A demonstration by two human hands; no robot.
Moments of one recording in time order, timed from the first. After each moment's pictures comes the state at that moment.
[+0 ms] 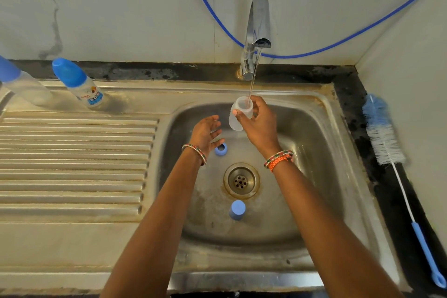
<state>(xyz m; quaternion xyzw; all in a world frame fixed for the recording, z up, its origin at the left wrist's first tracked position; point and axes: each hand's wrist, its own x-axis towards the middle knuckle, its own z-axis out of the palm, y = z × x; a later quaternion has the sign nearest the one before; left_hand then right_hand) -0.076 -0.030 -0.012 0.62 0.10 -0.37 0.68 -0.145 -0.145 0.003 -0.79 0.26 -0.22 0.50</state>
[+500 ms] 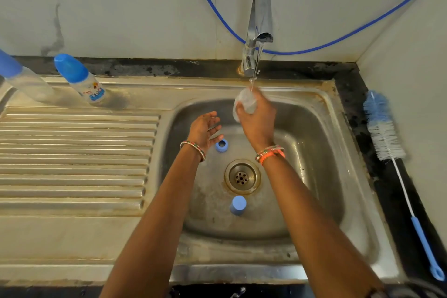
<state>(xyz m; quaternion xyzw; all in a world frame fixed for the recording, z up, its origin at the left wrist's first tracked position) -0.074 -0.023 -0.015 0.60 0.11 -0.37 0.70 -0.141 -0.131 0.012 -0.79 0.29 -0.30 0.45</state>
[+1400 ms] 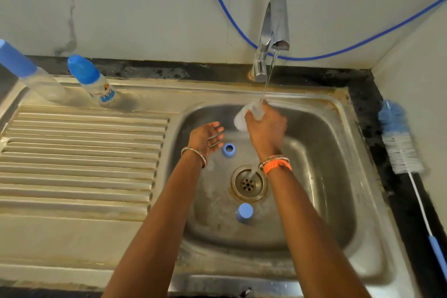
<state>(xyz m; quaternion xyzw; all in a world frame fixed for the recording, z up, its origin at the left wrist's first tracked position) -0.060 -0.009 -0.028 0.59 0.15 -0.38 0.69 -0.135 -0.128 0.005 -0.84 0.36 -0.23 0.35</state>
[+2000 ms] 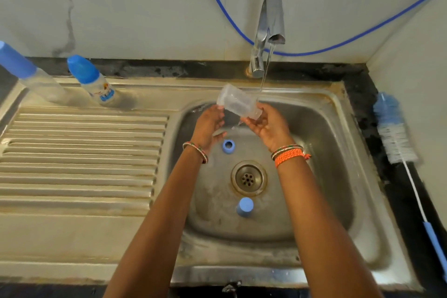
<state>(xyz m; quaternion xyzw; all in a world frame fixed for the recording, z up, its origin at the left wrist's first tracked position) -0.071 -0.014 -0.001 0.61 0.04 -0.35 0.70 -0.142 -0.141 0.018 -0.39 0.41 -0.14 0.81</state>
